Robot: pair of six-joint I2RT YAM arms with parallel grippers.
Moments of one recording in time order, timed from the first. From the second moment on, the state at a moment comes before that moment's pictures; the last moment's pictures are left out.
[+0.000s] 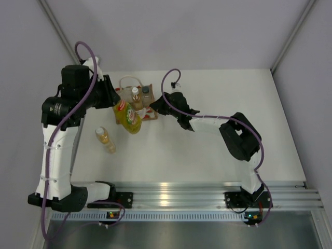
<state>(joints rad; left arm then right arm) -0.20 1.27 1.91 -1.19 0.08 -0.28 0.75 2.04 1.35 0.42 0.01 0.89</state>
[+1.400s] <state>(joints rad) -0.37 1.14 1.14 -0.84 -0.54 -0.51 0.75 2.04 1.35 0.42 0.00 0.89</state>
